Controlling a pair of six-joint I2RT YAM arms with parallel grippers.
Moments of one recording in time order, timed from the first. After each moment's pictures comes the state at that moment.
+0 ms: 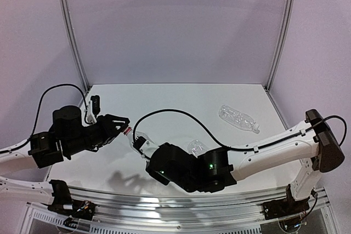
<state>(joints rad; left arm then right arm) -0.93 0.80 0.62 -0.10 -0.21 -0.99 1.48 1.79 1.27 -0.10 0.69 0.10</state>
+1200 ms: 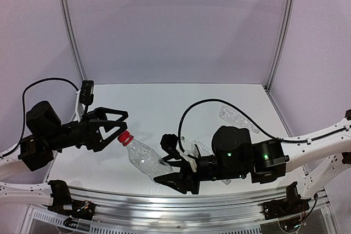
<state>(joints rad) -0.92 0.67 0.62 0.17 0.32 -0.49 1.46 1.36 0.94 0.13 0.05 0.16</state>
